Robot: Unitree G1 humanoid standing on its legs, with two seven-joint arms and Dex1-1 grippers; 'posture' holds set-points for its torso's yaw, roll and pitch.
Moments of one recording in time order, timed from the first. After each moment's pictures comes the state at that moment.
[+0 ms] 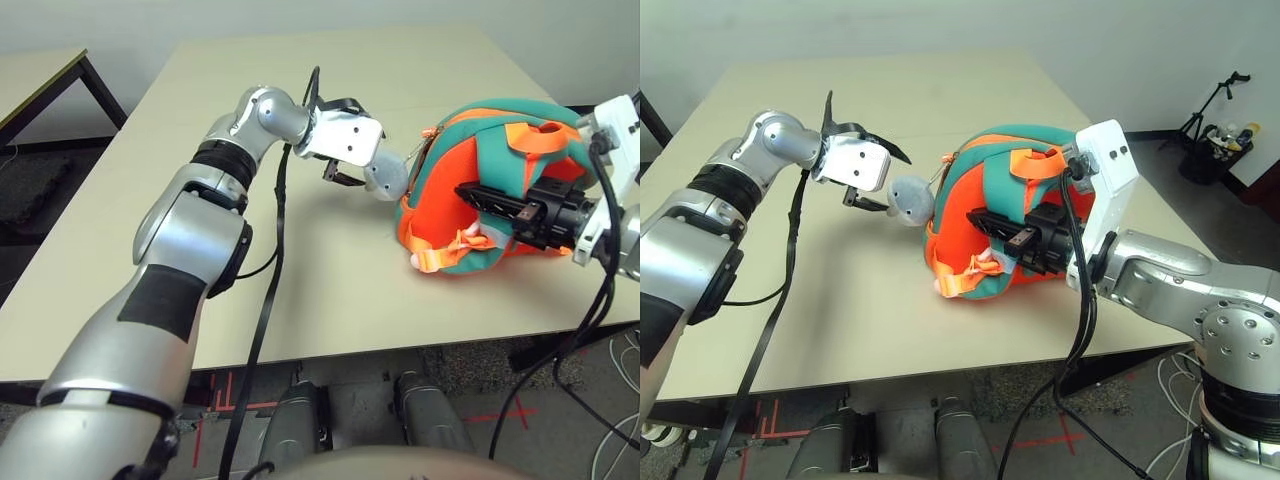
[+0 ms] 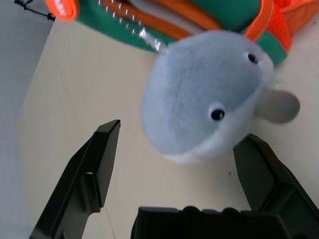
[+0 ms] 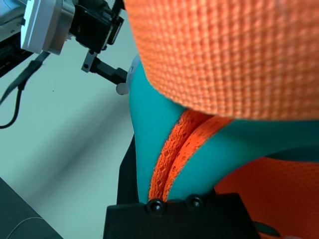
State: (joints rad) left arm -1.41 0.34 -0.40 1.31 0.37 -0.85 -1.08; right arm -0.36 -0.92 -0.25 -0.56 1.44 1.03 0.11
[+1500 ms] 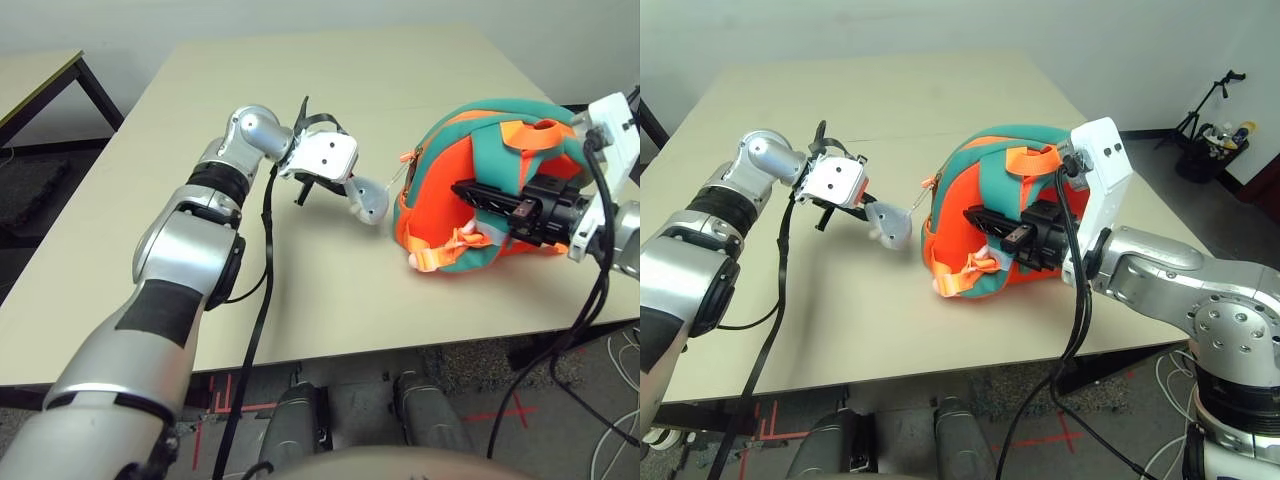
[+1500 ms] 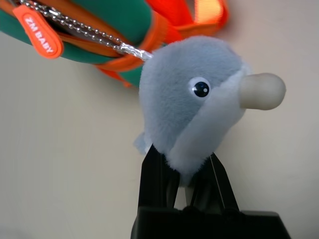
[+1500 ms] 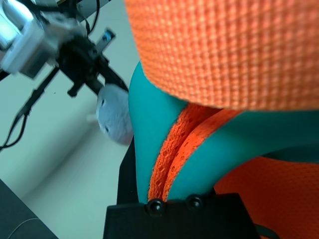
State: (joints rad) left arm -1.23 0.38 -0.29 1.25 0.23 -0.84 -1.48; right arm -0.40 -0.91 -0.21 -0.52 1.39 1.03 0.16
